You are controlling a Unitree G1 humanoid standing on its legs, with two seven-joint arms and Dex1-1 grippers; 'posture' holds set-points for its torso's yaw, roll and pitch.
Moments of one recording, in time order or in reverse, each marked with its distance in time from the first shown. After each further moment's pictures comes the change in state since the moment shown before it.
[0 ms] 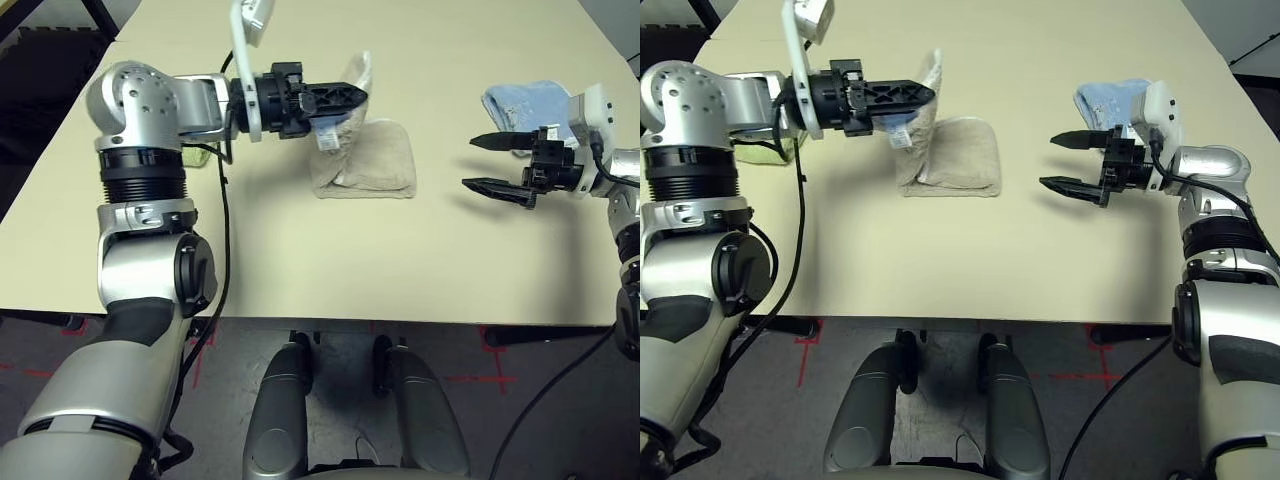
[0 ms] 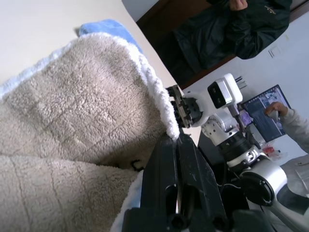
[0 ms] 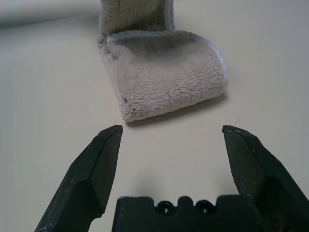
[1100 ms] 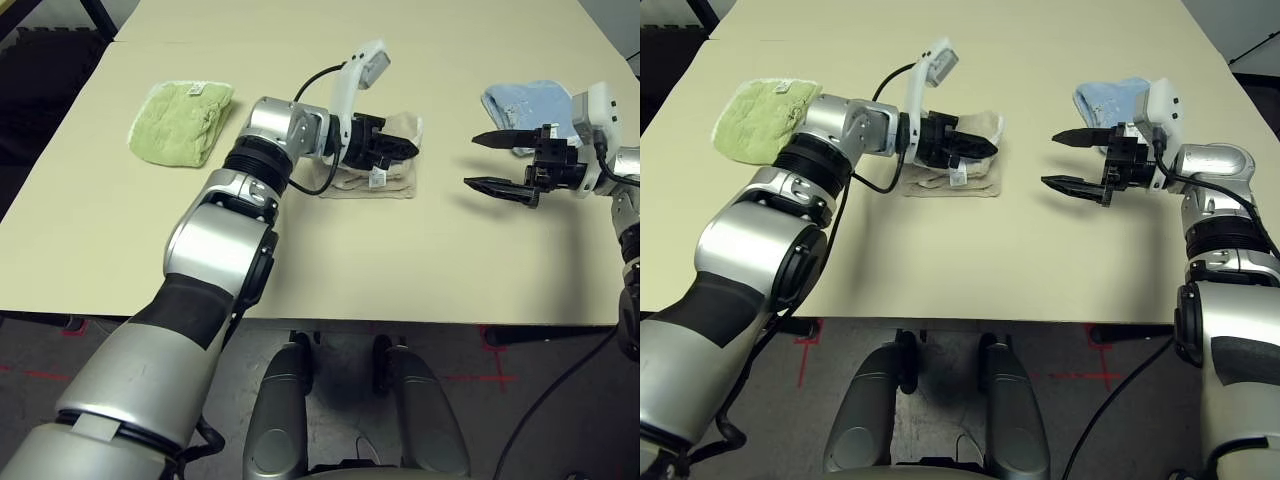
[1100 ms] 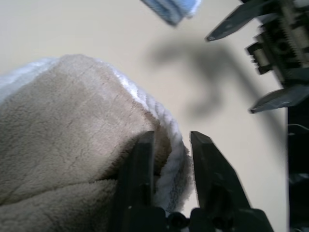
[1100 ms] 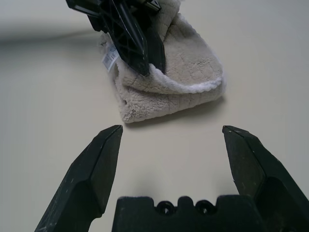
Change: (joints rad) left arm -0.148 -0.231 -0.312 0.665 0.493 -0.677 -0.235; right arm 0.007 -0.007 -0.002 -0.036 0.001 0.004 0.000
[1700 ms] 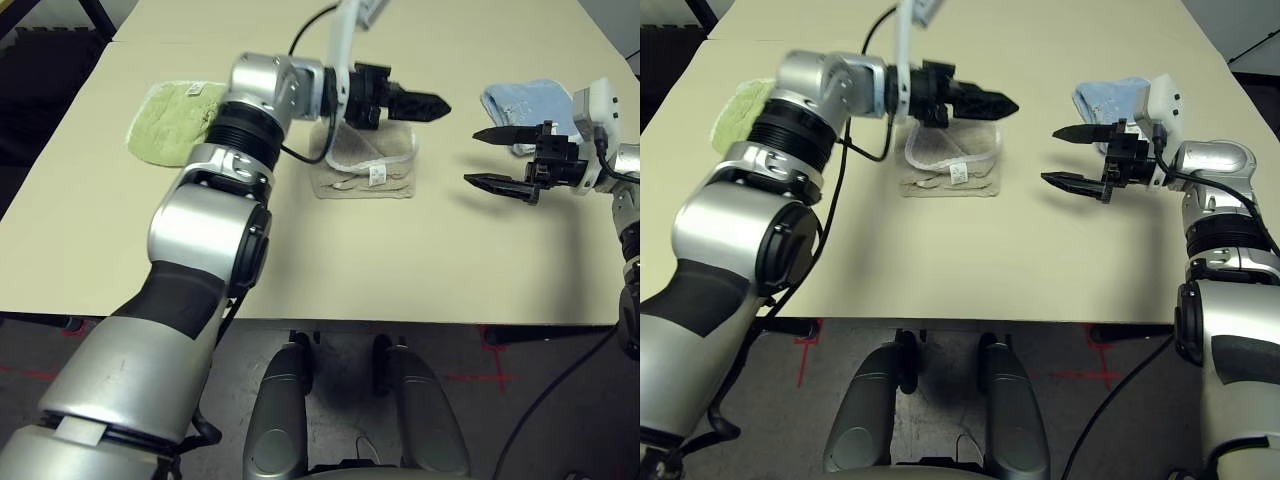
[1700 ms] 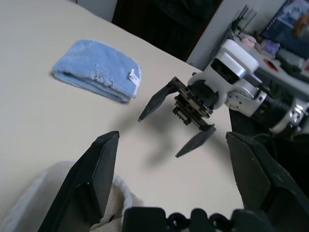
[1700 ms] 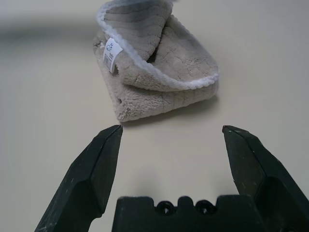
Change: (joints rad) left arm -0.056 0.182 0.071 -0.320 -0.039 0.075 -0.305; right arm -0.014 0.001 0.000 0.013 -0.002 -0.001 -0.013
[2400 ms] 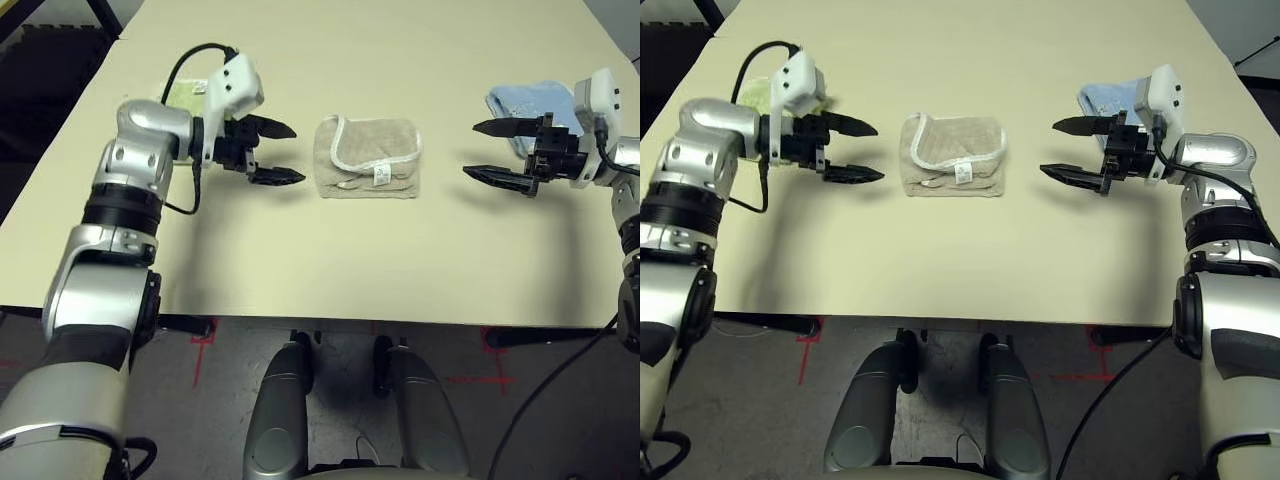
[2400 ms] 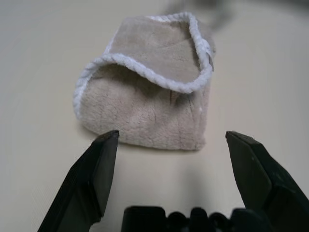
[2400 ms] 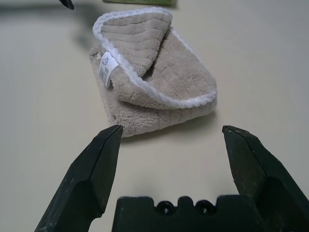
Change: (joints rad) left arm 0.439 0.291 -0.044 -0.140 0.097 -0.619 -0.122; right arm -0.032 0.002 0.000 0.019 -0.008 -0.007 -0.012
